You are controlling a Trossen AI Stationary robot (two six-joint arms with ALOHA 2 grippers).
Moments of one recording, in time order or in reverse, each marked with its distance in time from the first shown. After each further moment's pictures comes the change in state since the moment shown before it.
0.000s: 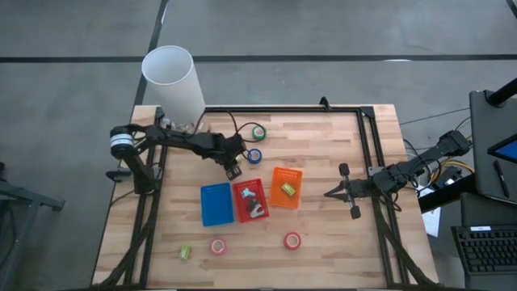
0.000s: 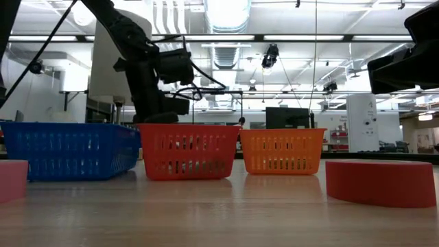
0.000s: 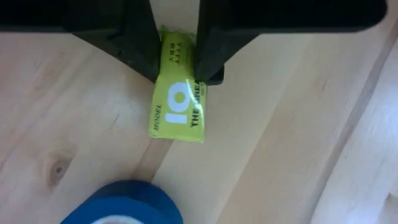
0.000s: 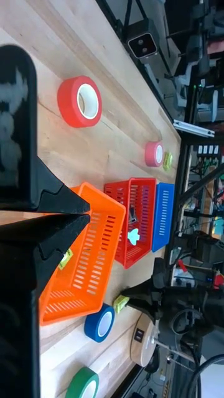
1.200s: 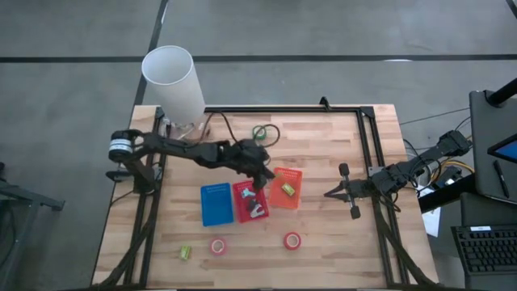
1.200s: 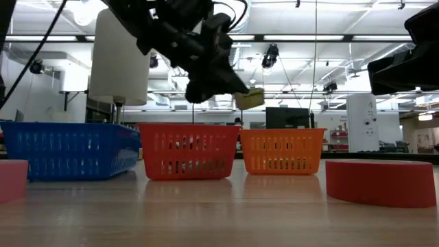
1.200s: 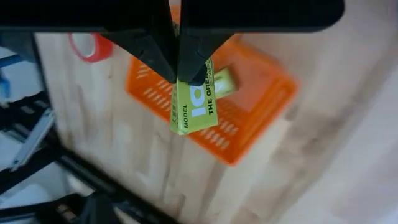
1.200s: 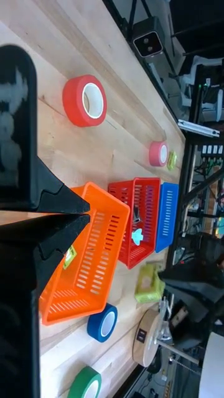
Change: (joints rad) left arm -0.202 0.002 0.132 0.520 0.323 -0.274; right arm 0.000 0.000 0.000 -0.015 0.000 -0.003
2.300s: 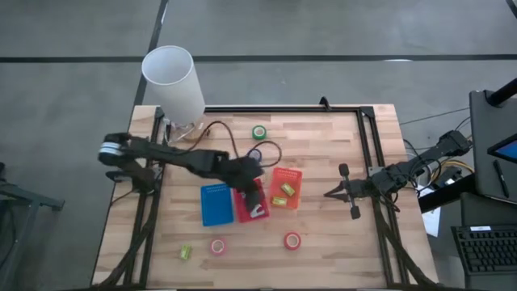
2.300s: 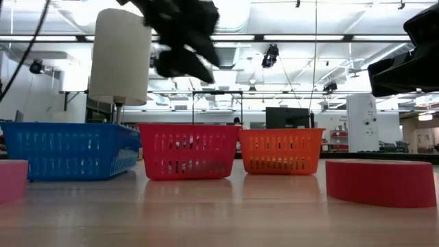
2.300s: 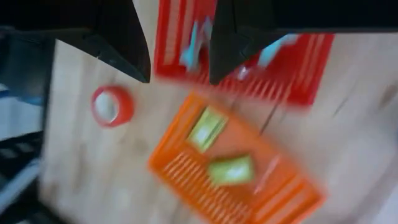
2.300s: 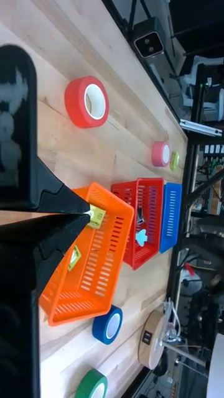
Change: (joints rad) left arm -0.185 -0.105 0.142 -0.518 -0.136 -0.173; right arm 0.000 -0.001 0.001 -0.014 0.000 0.021
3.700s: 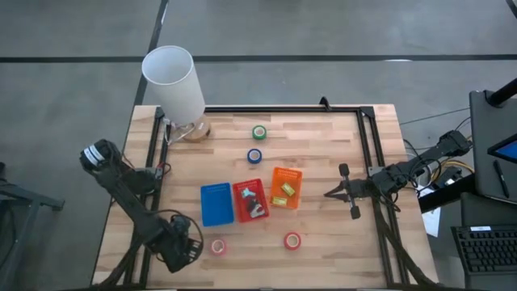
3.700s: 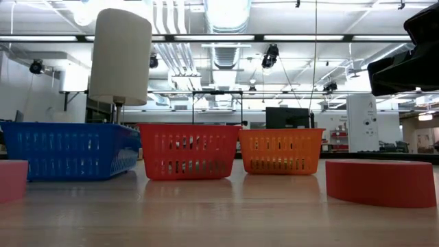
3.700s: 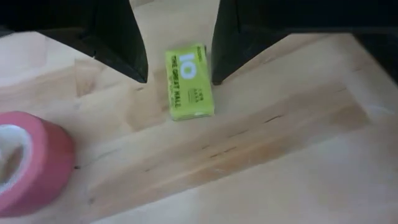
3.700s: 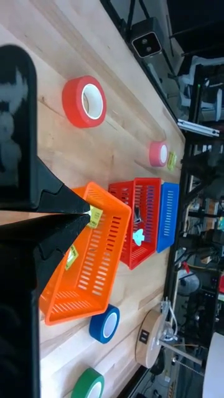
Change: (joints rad) left arm -0.821 -0.079 -0.293 -0.307 -0.041 -1.555; right arm 0.000 0.002 0.000 0.012 0.000 -0.007
